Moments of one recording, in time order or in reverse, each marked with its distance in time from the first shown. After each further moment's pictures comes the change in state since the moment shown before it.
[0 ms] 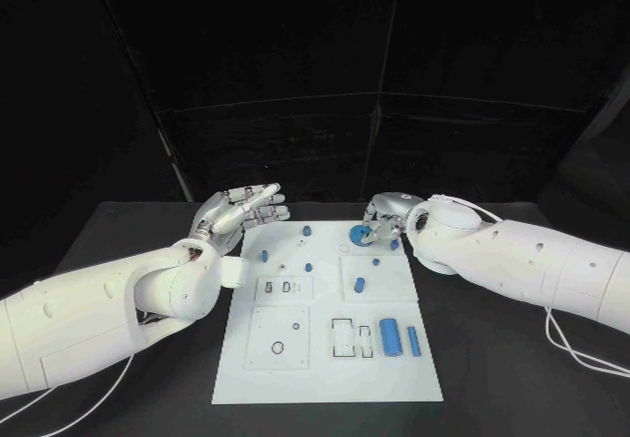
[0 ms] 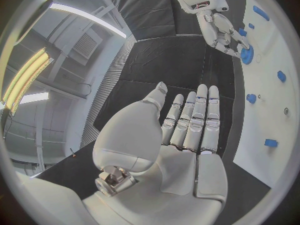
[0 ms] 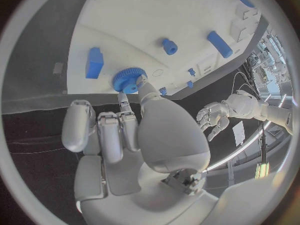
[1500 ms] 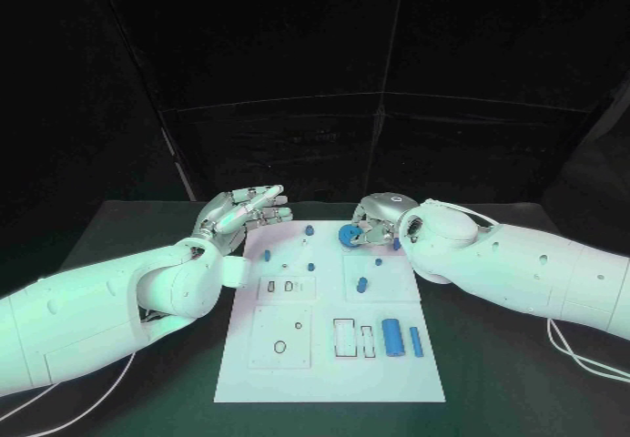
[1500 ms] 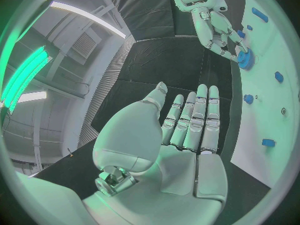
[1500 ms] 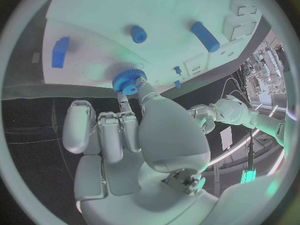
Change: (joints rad) left arm 0.000 -0.004 0.000 -0.005 0.000 0.019 -0.023; left_hand 0.000 0.000 0.000 0.000 0.000 -0.007 0.000 -0.004 0.000 -0.007 0.000 -0.008 -0.001 0.000 0.000 0.000 -0.002 0.000 0.000 0.000 0.000 -0.002; right arm -0.003 -0.016 0.001 0.129 -0.096 -0.056 -0.017; right_hand 0.002 0.018 0.081 0.004 0.067 0.048 -0.002 -0.029 -0.005 0.000 -0.007 0.000 0.000 -0.003 -0.004 0.000 0.000 0.000 0.007 -0.007 0.008 0.017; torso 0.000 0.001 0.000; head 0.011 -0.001
